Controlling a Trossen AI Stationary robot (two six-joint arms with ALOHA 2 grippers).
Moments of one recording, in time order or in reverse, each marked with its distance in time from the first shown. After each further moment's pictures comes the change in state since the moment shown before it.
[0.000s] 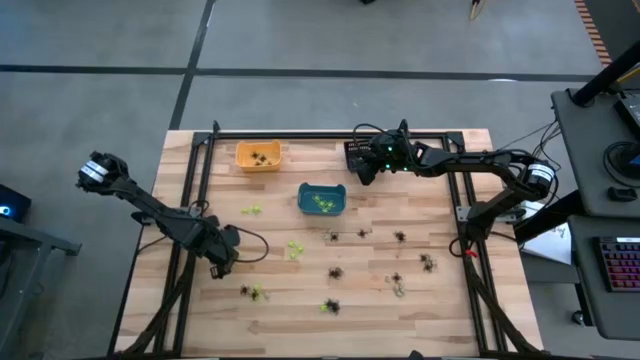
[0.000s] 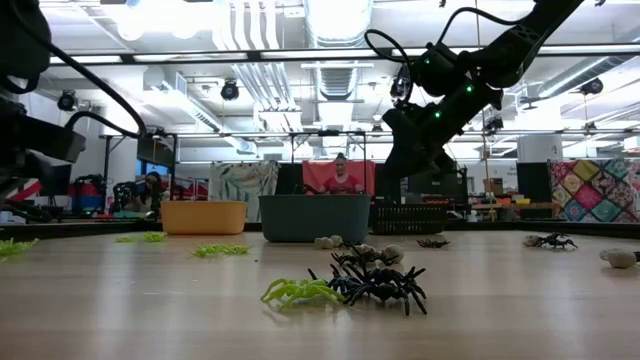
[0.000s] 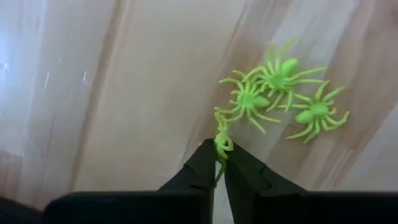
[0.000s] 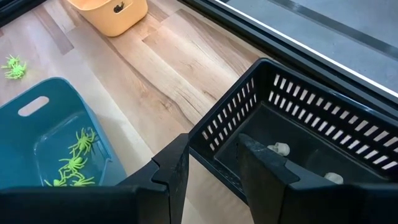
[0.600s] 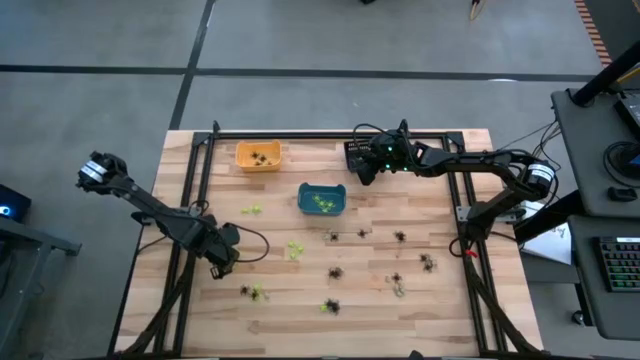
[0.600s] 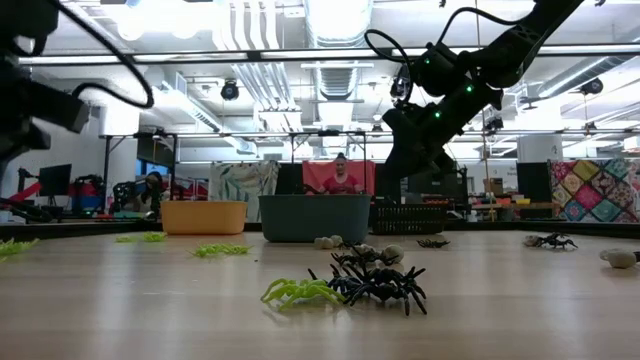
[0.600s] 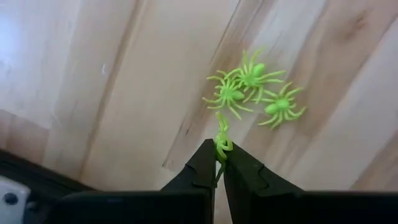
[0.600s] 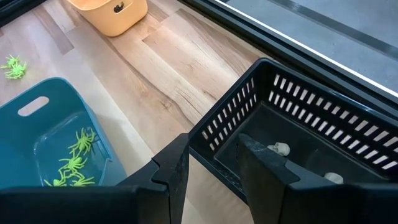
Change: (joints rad) left arm 0.000 -0.001 0.148 -0.162 0.004 -0.049; right arm 0.000 0.000 0.000 0.000 0.000 0.000
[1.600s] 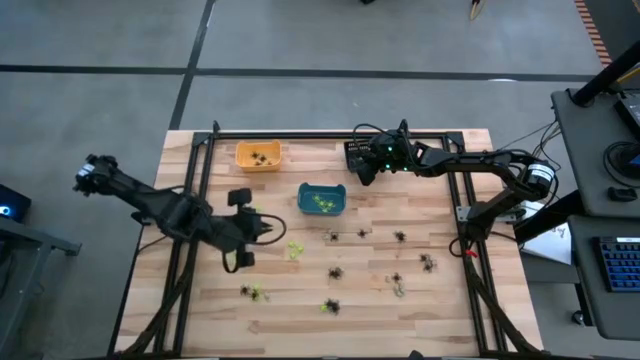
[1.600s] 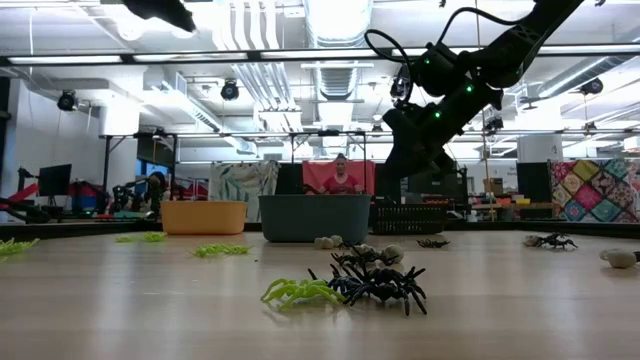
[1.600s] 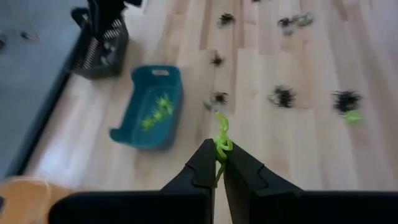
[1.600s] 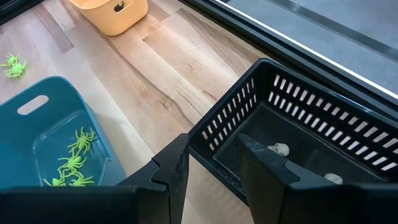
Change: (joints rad) left arm 0.127 -0.006 0.469 0.247 -0.441 0.717; right arm 0.000 0.000 0.000 0.000 0.000 -0.008
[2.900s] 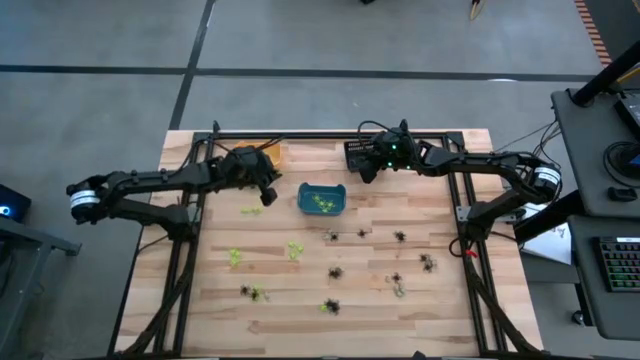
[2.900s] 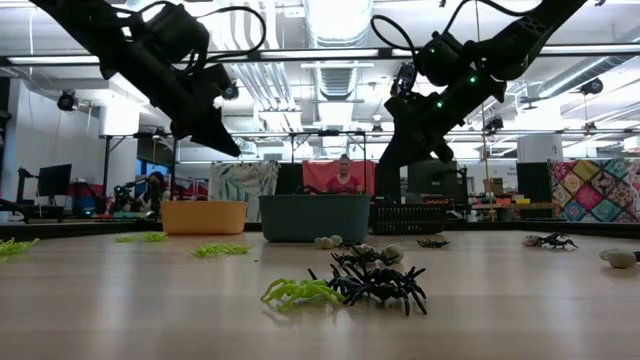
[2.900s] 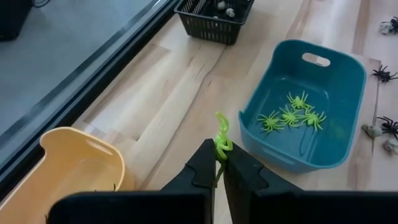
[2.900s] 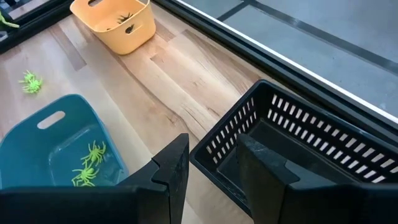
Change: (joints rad) left arm 0.821 -0.002 -0.454 0.651 0.420 0.263; right arm 0.000 -0.052 0.002 0.000 0.000 0.001
